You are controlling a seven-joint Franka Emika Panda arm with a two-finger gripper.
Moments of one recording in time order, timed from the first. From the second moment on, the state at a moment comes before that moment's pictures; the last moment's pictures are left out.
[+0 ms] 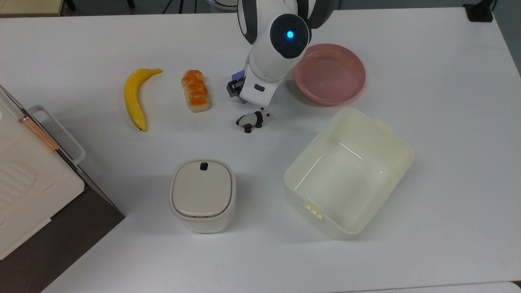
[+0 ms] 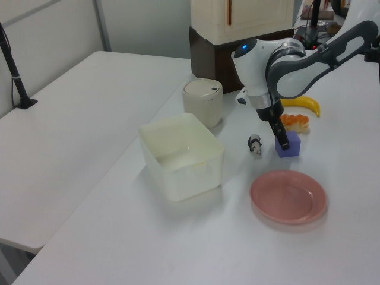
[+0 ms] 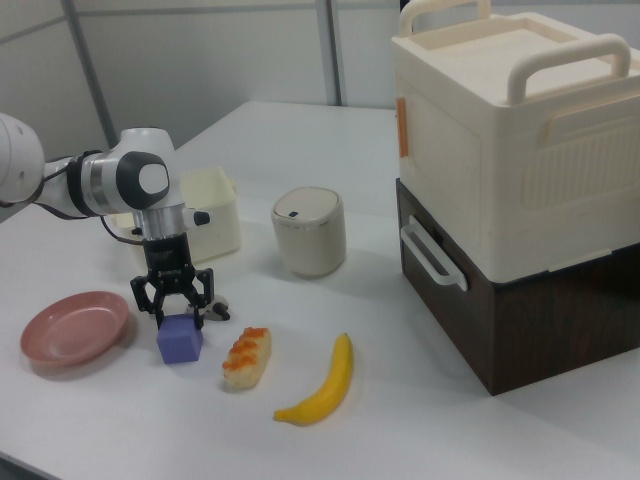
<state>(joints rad) 0.24 0.32 -0.04 -1.87 -0.15 1.83 -0.23</state>
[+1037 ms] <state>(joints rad) 0.41 0.26 0.06 -1.79 -0.15 1.77 -0.01</state>
